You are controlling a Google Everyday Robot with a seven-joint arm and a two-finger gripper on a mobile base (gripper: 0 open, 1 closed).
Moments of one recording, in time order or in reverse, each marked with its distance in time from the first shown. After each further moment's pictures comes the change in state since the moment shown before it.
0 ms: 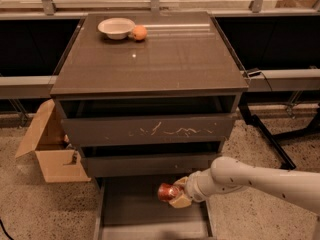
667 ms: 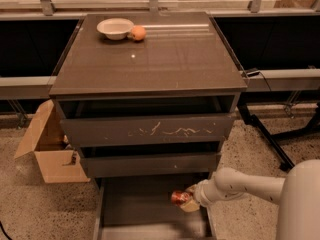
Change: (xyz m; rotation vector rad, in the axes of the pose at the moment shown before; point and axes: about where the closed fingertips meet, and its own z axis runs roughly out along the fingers) arm 0.106 -0.053 0.061 0.042 0.076 0.064
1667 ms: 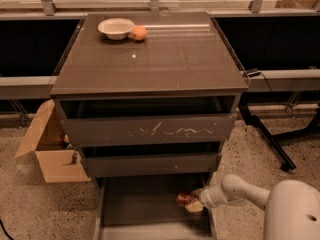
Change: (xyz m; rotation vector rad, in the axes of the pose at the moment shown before) arm 0.070 -0.054 0.068 -0.011 -0.084 0.134
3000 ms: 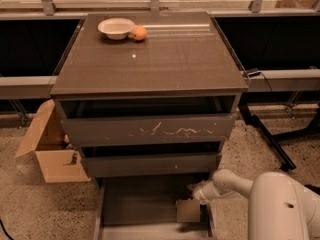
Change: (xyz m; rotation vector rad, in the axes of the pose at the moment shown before) arm -0.016 0.001 0.027 -0.073 0.043 -0.049
